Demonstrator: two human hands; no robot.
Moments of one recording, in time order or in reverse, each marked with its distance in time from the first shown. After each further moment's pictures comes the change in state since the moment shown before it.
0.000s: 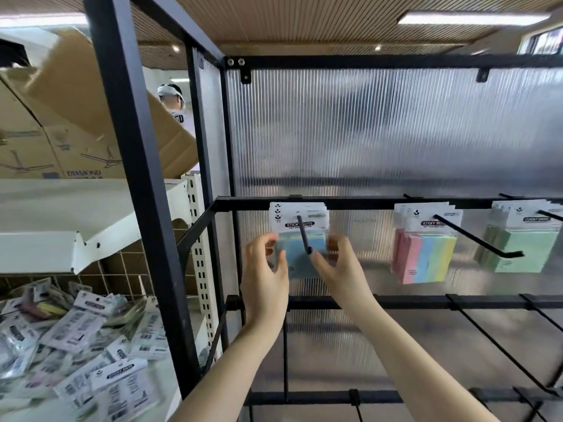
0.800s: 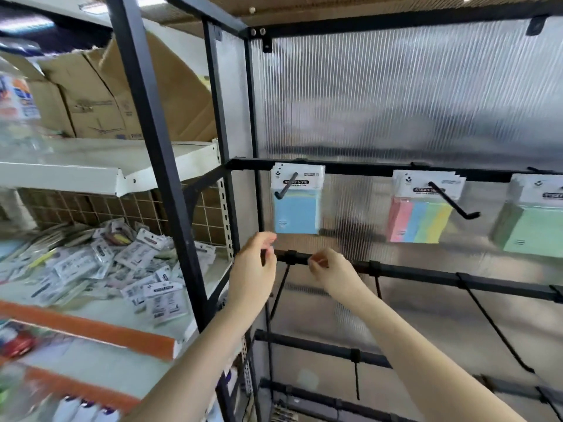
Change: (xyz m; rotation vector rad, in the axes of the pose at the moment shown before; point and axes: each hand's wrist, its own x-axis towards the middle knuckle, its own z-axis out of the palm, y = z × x) left_hand -0.064 0.021 -0.034 0.328 -0.161 -0.127; right_hand -0.039 0.046 -0.021 -0.269 -0.421 0.169
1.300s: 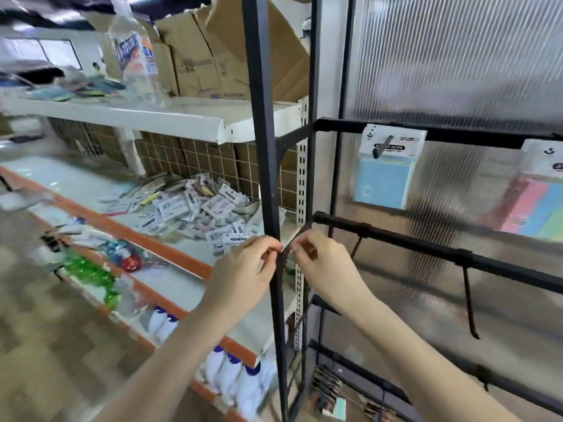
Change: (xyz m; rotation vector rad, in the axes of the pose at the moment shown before) left_hand -0.076 -0.014 -0.124 0.415 -0.108 -0.029; right_hand -0.071 -0.082 0.079 -0.009 -0.158 -0.454
